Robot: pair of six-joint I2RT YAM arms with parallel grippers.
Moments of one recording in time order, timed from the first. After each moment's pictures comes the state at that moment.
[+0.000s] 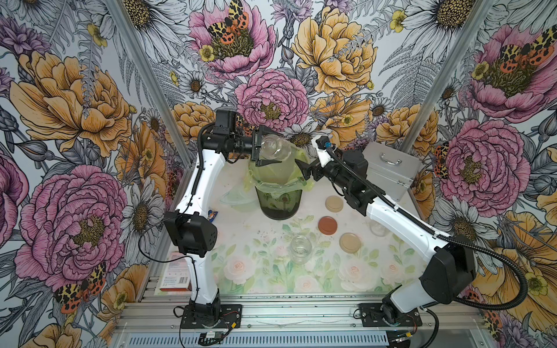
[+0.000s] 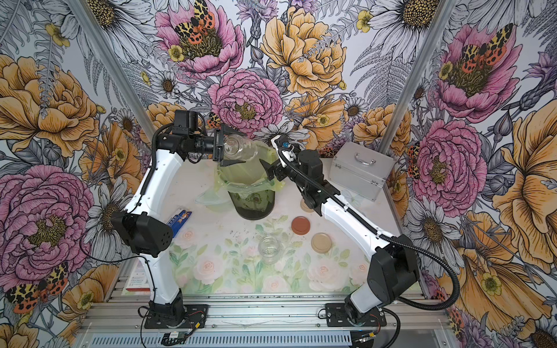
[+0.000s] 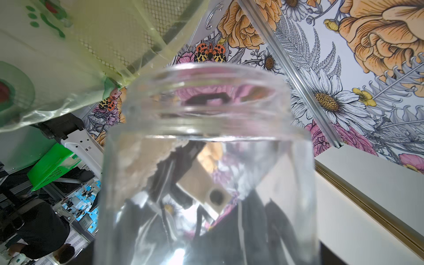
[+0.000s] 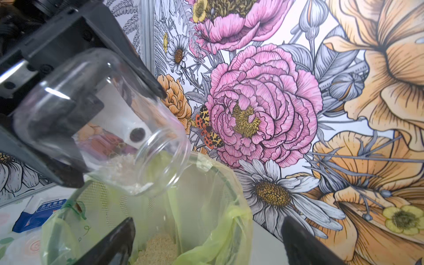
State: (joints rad) left arm -0.17 1.97 2.24 -0.93 1.25 -1.82; right arm 0.53 1.53 1.32 0.17 -0.17 -0.21
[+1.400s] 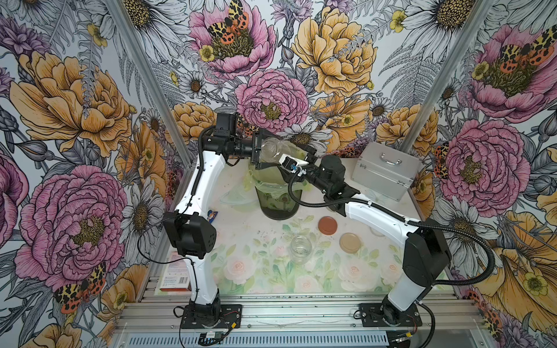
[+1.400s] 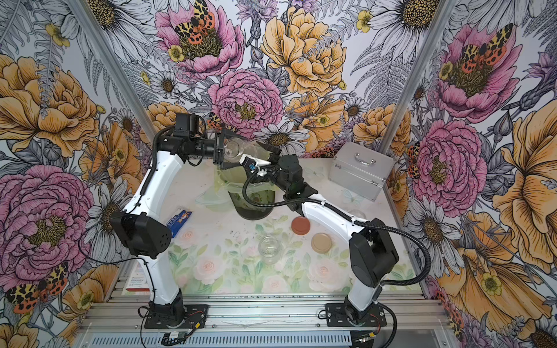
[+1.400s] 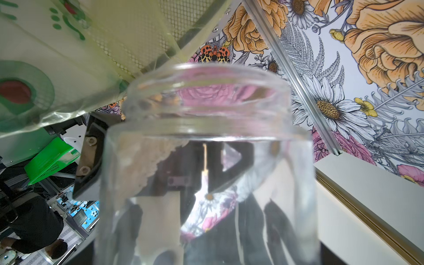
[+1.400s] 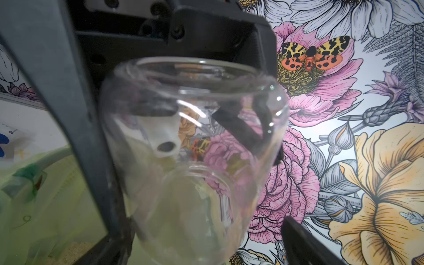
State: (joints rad) left arm -0.17 1.94 2.18 -0.93 1.25 -1.82; right arm 0.63 1.71 1.38 0.38 -0.16 -0.79
